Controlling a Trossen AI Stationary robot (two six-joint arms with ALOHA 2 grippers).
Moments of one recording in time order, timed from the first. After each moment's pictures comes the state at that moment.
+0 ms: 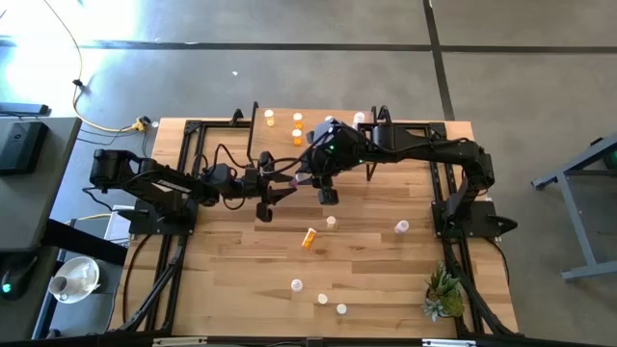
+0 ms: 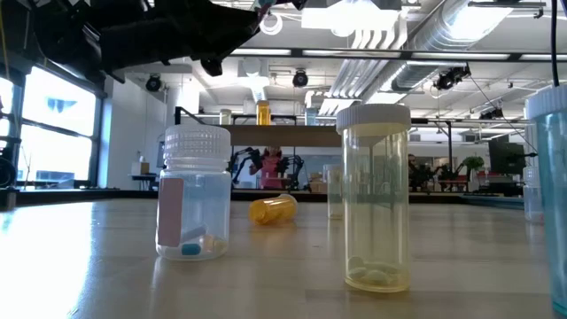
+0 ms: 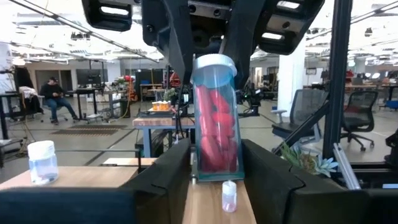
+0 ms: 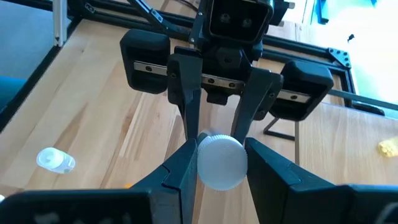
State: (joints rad) left arm 0.21 1.40 0.41 1.22 0.08 0.02; right arm -0.07 1.79 1.94 -0.85 -0.13 -0.27
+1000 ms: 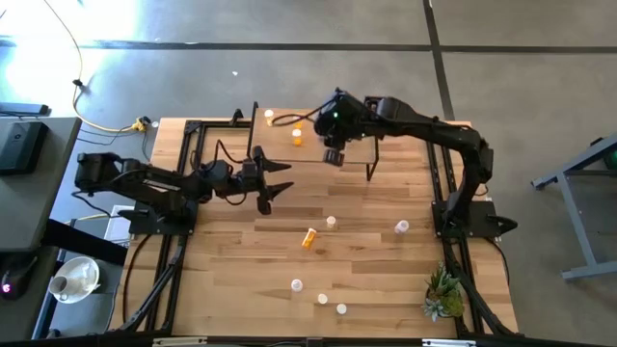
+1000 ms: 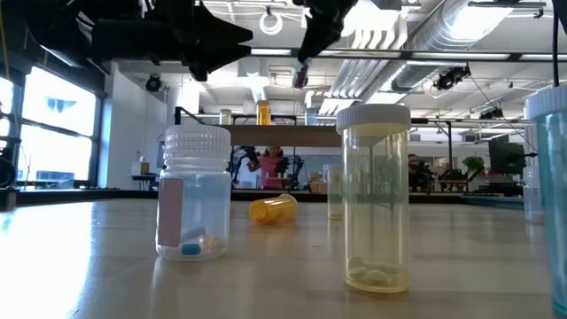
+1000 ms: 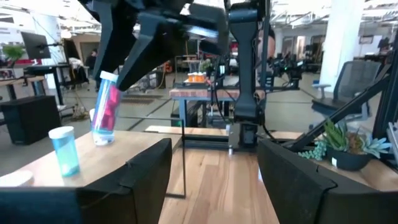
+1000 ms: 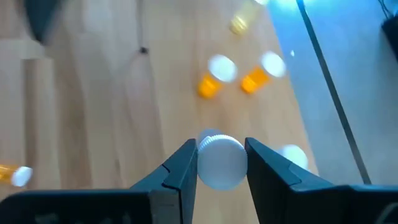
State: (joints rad) left arm 0.23 1.25 0.41 0.93 -0.07 0.04; right arm -0.29 1.79 1.94 -1.03 0.16 -0.21
